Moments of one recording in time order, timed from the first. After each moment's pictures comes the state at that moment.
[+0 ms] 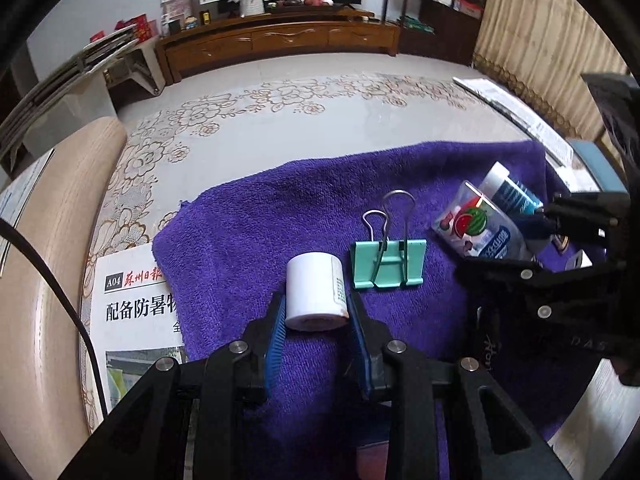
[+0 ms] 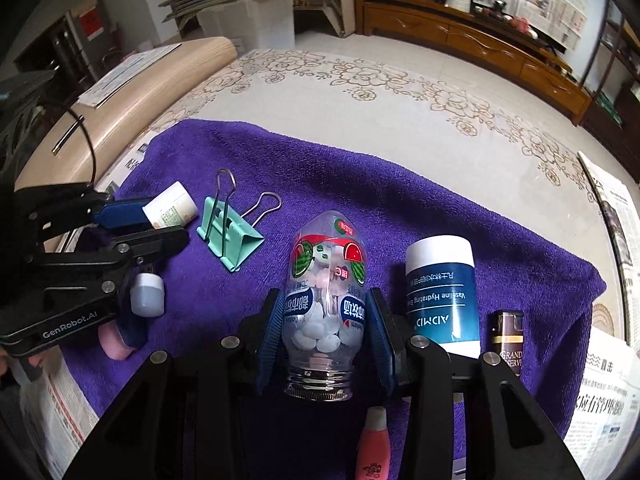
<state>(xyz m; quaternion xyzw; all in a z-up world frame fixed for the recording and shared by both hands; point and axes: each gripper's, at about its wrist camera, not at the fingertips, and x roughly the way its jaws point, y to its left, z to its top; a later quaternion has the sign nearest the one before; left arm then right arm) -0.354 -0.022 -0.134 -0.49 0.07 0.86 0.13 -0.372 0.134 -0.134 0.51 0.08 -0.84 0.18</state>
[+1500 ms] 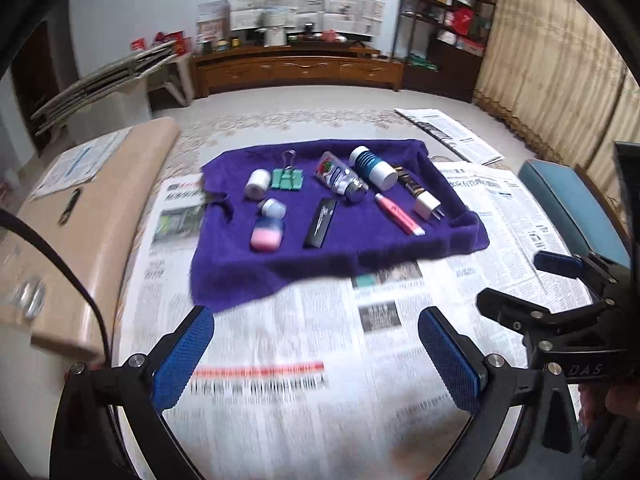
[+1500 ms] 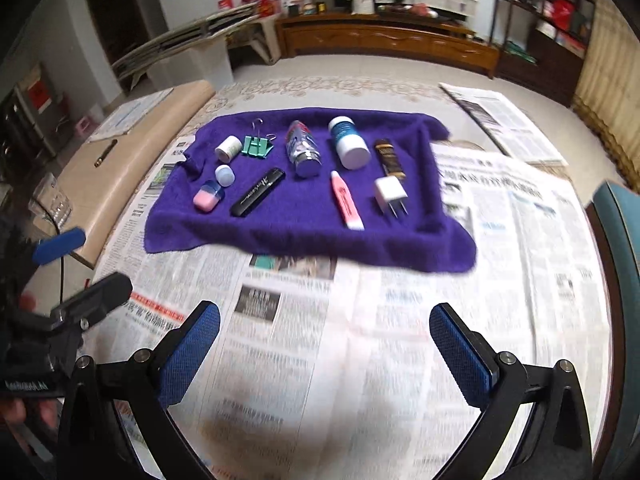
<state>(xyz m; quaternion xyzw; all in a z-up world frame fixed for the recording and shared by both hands) -0.122 0.001 -0.028 -0.45 0.02 0.89 0.09 -0.118 0.187 -0.045 0.48 -0.03 -0.87 0.04</state>
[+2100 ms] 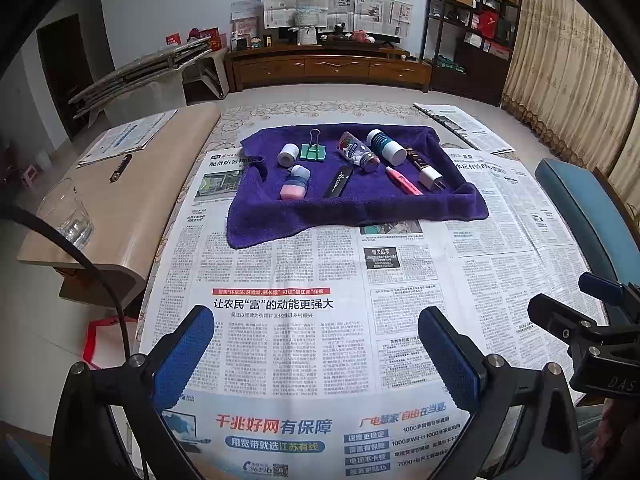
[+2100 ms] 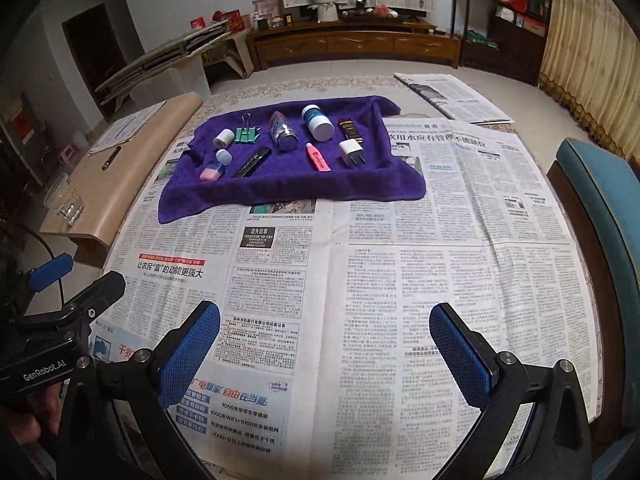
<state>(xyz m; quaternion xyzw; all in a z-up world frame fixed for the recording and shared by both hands) -0.042 -0.001 -0.018 -0.45 0.02 0.89 0.04 -0.022 0.196 -0.024 0.47 -0.05 -0.88 0.00</state>
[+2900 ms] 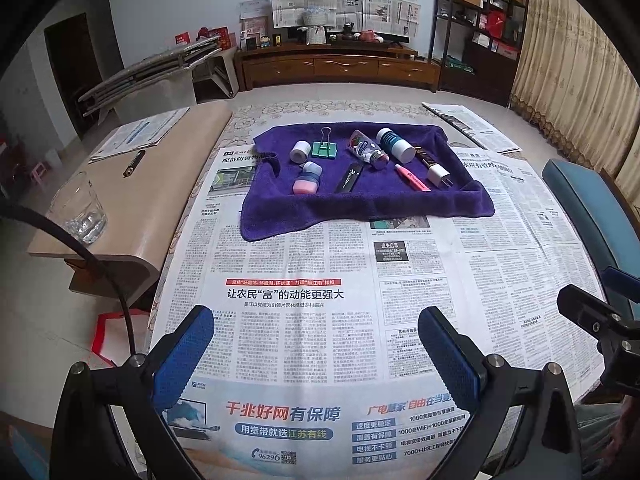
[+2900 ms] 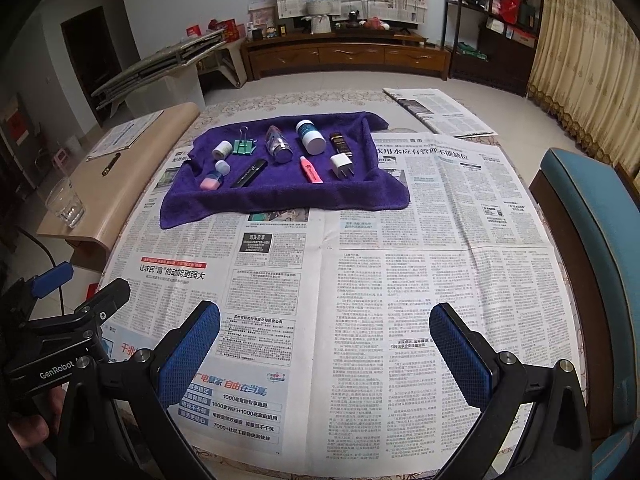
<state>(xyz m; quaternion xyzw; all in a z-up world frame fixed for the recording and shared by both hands) -0.033 -0.006 -0.014 -0.45 0.03 0.89 0.02 -0.005 0.195 -0.005 0.46 -0.04 -0.89 -0.02</state>
